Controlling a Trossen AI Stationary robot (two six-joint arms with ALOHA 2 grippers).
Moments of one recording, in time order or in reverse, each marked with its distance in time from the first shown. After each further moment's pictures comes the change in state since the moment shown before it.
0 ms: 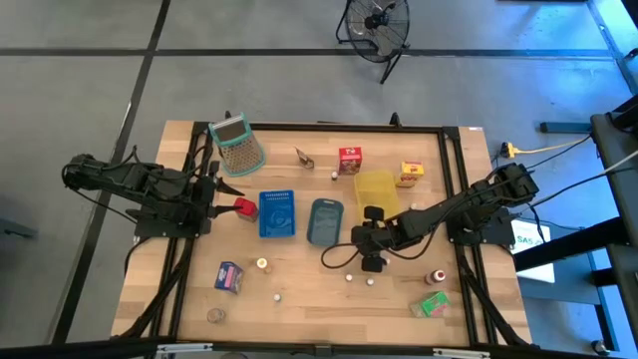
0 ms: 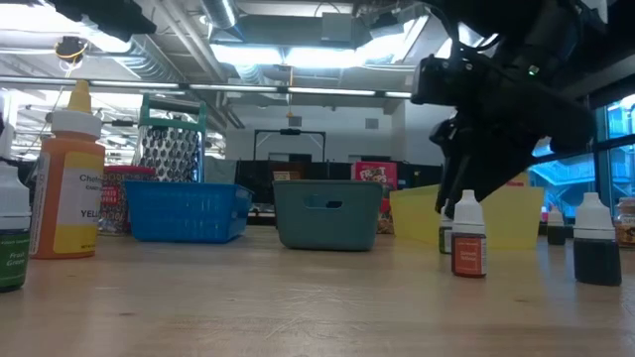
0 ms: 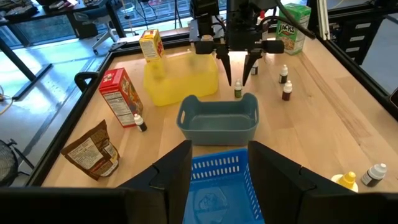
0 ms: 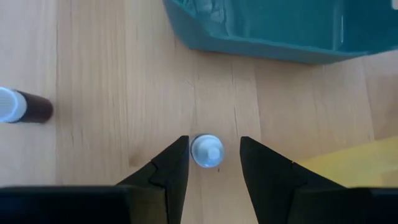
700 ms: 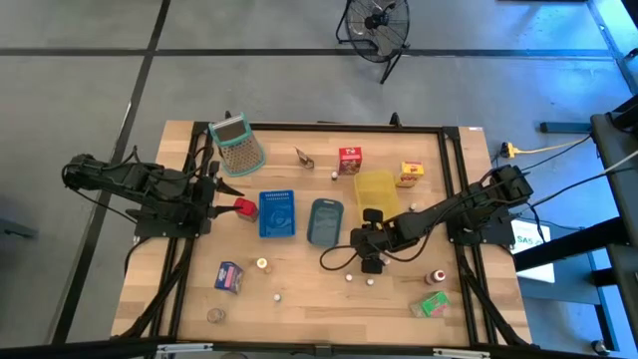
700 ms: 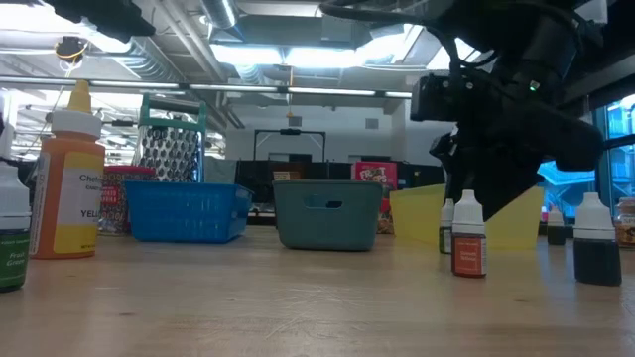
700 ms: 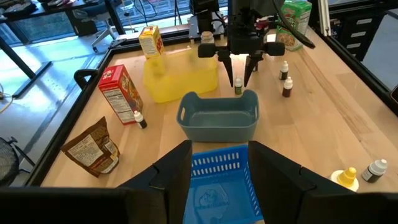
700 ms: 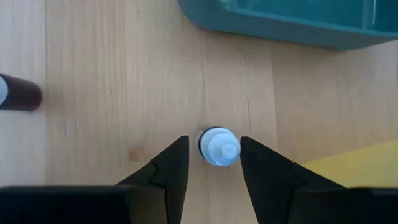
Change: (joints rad) left arm 0.000 0.000 0.000 -0.013 0.000 0.000; right arm -0.001 0.049 0.000 0.006 -0.026 -0.003
